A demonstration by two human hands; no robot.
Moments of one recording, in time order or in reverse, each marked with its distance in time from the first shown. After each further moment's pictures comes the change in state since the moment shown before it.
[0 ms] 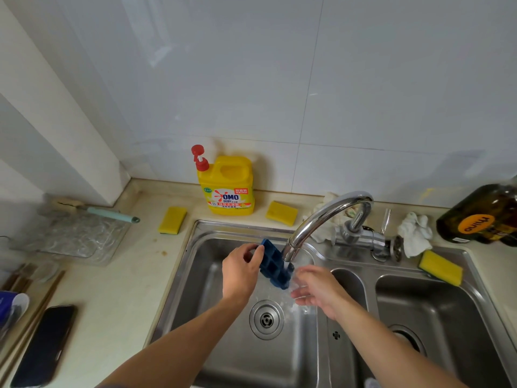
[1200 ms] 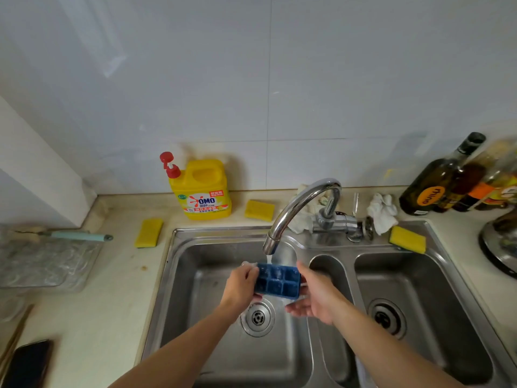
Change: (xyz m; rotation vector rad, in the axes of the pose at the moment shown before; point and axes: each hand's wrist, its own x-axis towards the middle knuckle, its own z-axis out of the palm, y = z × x) left_hand -0.022 -0.015 0.010 0.006 -0.467 -0.200; right_hand -0.039 0.023 -0.007 0.286 0.027 0.166
